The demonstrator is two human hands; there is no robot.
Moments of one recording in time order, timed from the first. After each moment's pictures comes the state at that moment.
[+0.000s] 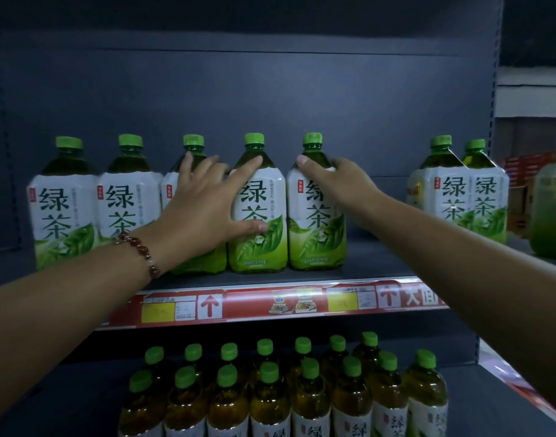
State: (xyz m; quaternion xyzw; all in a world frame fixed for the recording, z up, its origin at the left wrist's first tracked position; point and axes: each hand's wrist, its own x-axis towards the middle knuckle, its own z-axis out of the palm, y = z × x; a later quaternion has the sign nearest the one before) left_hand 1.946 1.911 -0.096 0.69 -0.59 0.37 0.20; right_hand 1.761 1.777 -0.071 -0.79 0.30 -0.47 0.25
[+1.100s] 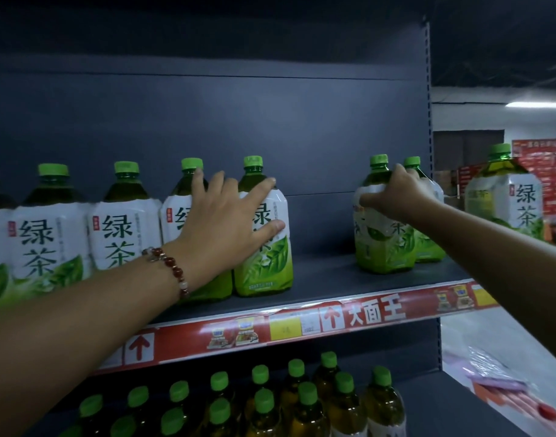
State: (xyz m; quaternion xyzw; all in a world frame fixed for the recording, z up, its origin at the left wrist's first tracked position) left_hand 1.865 1.843 -0.085 0.66 -0.57 0.46 0.16; right_hand 1.630 1.688 -0.059 -0.71 0.55 -0.43 0.01
